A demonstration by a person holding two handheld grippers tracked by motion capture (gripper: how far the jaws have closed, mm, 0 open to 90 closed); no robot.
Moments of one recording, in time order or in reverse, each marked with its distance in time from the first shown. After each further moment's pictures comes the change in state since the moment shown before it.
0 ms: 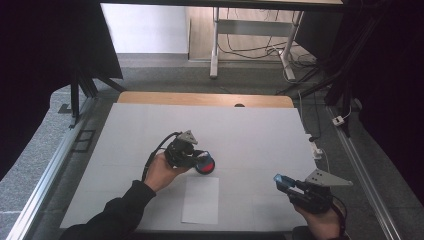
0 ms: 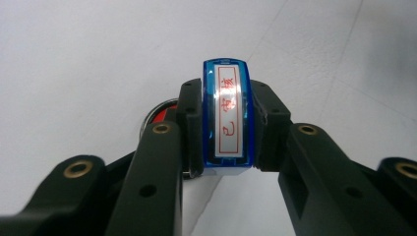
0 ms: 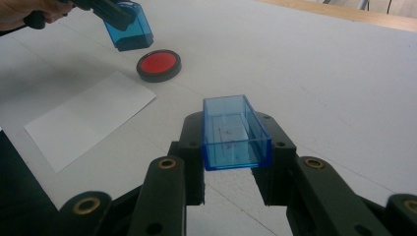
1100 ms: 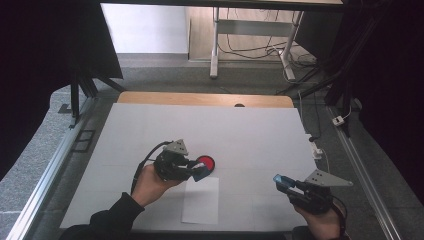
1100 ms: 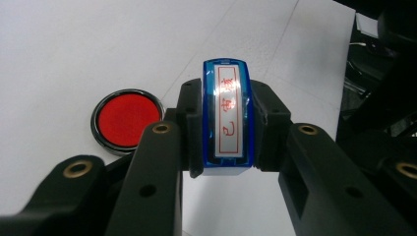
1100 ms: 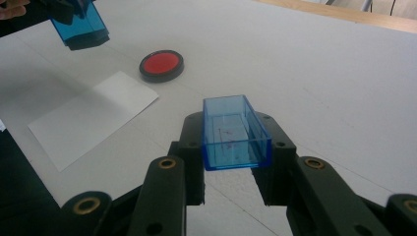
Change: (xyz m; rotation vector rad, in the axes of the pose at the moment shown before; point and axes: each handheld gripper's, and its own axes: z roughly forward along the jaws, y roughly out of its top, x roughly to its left) left arm -0.035 -0.017 -0.038 -0.051 -0.085 0.015; right arm 0.001 0.000 -0.001 -0.002 0.009 -0.005
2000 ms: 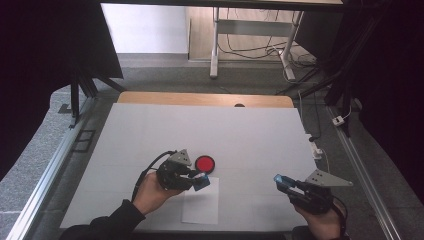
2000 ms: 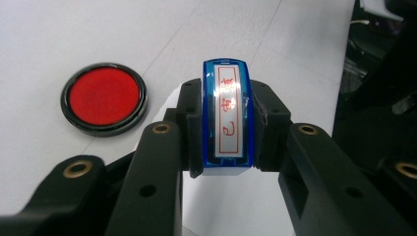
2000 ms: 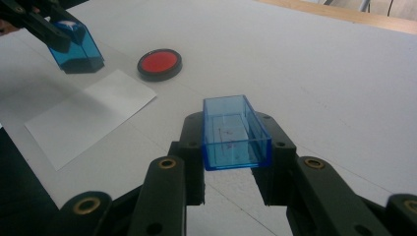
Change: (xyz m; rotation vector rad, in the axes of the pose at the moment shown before) left arm -0.010 -0.015 0.019 0.071 -0.002 0.018; right arm 0.000 0.000 0.000 0.000 -0.006 -0.005
